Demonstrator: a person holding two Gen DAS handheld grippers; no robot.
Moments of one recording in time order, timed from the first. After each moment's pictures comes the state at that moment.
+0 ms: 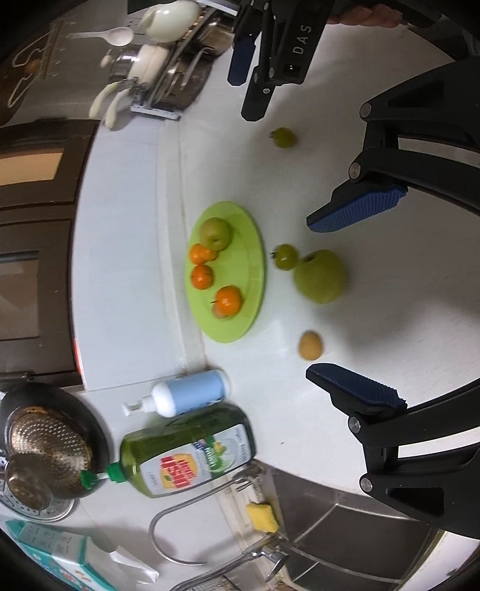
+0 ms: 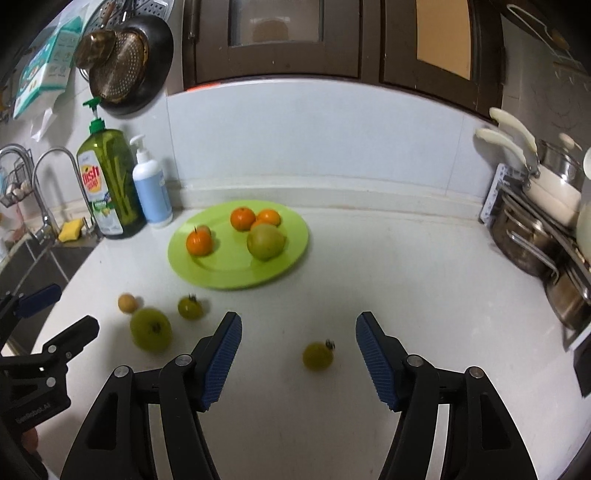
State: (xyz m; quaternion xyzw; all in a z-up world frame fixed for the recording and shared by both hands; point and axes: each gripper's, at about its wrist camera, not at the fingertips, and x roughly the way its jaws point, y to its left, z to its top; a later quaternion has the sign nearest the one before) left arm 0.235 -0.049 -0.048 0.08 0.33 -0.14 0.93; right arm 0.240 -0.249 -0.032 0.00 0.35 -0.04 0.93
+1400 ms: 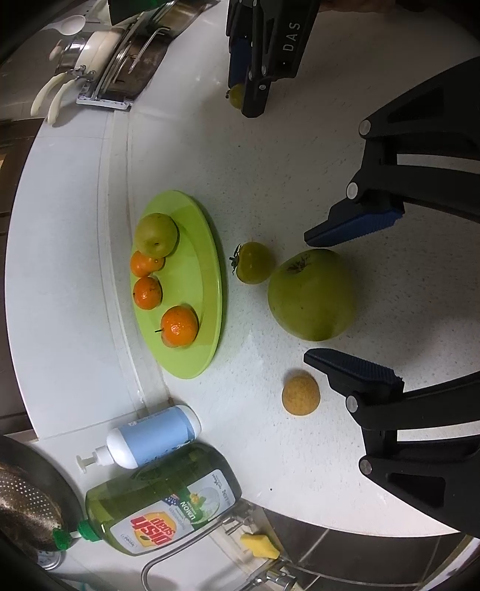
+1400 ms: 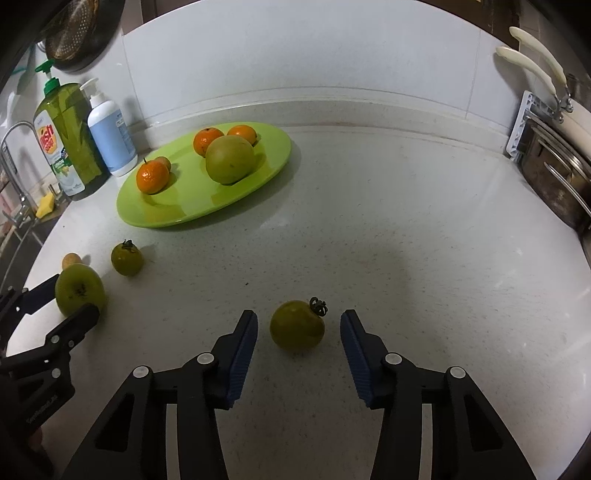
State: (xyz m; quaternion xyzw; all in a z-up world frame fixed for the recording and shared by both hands) left arm 0.291 -0.084 -0.109 0.13 0.39 -0.14 0.90; right arm 0.286 -0.279 -0.112 0.03 0.45 -0.03 0.89
